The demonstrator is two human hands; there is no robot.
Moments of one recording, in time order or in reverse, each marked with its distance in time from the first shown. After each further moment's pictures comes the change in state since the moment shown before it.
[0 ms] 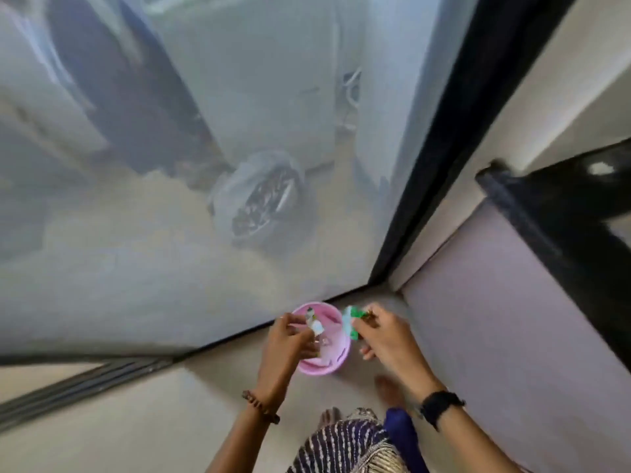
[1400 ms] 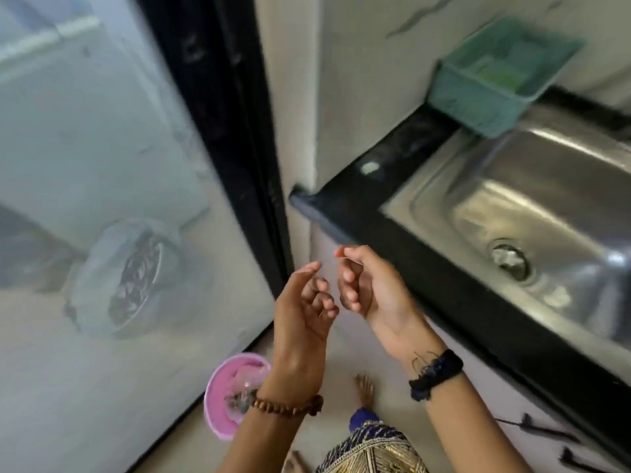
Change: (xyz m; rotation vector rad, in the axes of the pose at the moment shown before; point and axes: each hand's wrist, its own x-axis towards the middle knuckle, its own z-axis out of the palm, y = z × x) left_hand -0.066 0.130 0.185 -0.614 -0.519 -0.045; right_hand -0.069 -0.050 -0.172 1.074 0.302 -0.068
